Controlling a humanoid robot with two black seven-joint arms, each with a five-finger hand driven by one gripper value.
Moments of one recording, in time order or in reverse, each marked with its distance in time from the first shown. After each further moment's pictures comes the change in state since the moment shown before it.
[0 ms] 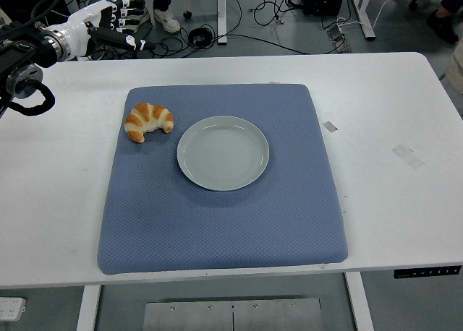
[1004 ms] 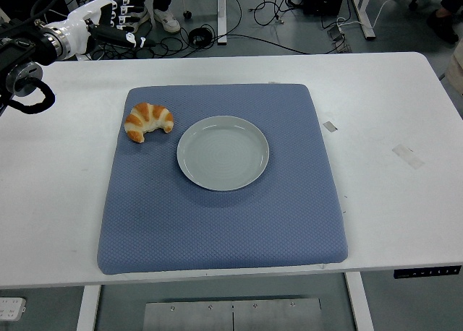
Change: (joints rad) left arm -0.004 0.000 -0.004 0.000 -0.002 0.000 0.000; right arm 0.000 0.000 0.000 0.000 0.000 0.000 0.000
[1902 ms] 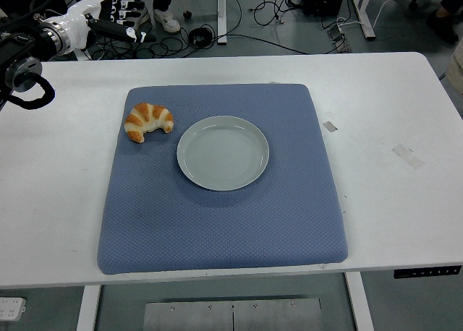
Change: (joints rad) left arm -0.017 0.000 -0.001 0.000 0.000 -0.001 0.003; right arm 0.000 0.000 0.000 0.000 0.000 0.000 0.000
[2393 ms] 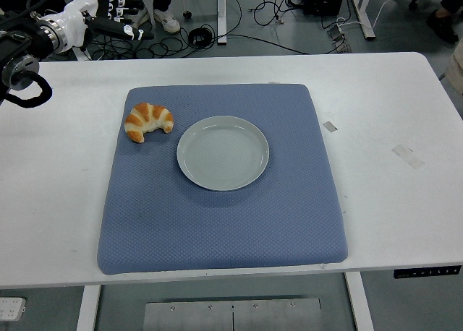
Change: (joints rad) left arm -0.005 0.006 -0.002 0.000 -0.001 0.001 -0.001; right arm 0.000 0.000 0.000 0.000 0.000 0.000 -0.001
